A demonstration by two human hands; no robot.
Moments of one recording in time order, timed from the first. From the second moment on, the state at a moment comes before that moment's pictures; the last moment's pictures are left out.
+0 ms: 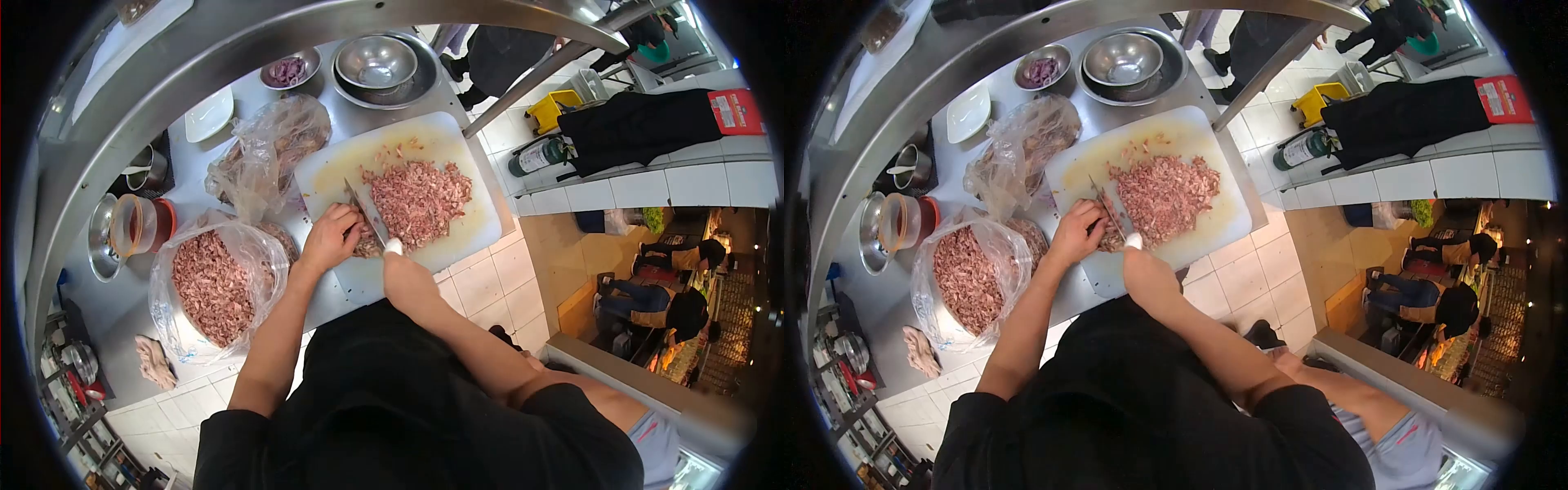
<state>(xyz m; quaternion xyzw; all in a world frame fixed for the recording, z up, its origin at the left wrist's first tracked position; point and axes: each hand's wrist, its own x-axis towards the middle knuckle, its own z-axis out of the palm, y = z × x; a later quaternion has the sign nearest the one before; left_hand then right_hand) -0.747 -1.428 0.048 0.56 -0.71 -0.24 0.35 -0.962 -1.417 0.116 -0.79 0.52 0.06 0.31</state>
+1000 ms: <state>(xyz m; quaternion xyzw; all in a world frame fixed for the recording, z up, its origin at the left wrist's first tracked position) -0.743 -1.396 0.059 0.58 -0.72 -0.22 0.31 -0.930 -1.441 0.114 -0.80 0.49 0.07 0.33</state>
